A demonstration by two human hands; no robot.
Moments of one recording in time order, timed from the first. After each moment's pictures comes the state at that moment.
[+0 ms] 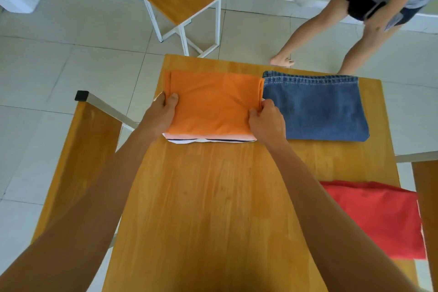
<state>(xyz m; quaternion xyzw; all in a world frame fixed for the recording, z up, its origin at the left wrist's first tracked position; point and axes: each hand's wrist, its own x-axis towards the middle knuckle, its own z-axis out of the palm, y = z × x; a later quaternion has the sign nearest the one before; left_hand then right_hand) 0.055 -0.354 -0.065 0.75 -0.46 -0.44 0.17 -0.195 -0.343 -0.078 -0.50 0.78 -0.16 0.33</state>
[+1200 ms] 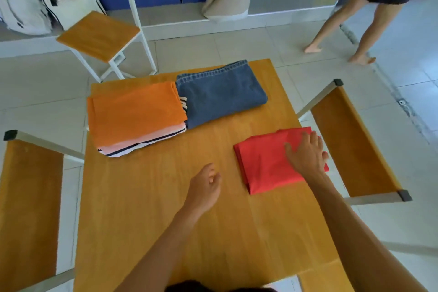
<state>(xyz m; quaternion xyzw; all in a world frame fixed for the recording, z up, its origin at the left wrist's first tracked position) -0.154 -0.127 -0.058 0.59 -0.58 -0.55 0.09 -0.422 -0.111 -0.056 -0.35 0.91 -0.06 0.20</state>
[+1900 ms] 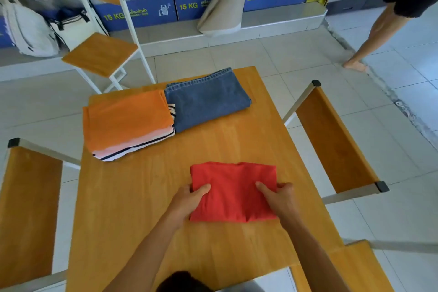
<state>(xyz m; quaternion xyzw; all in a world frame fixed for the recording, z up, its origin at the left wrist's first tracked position) -0.143 -0.102 -0.068 0.65 -0.45 -0.61 0.06 -0.373 -0.010 -0.088 -0.12 0.84 -0.32 0.42</state>
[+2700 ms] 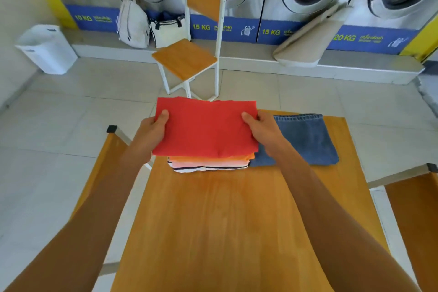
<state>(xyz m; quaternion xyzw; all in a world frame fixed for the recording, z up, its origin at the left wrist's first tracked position) 0.058 -0.317 0.040 0.72 -0.39 -0.46 0.35 -0.210 -0.338 0.020 -0.45 0.64 -0.36 0.51</state>
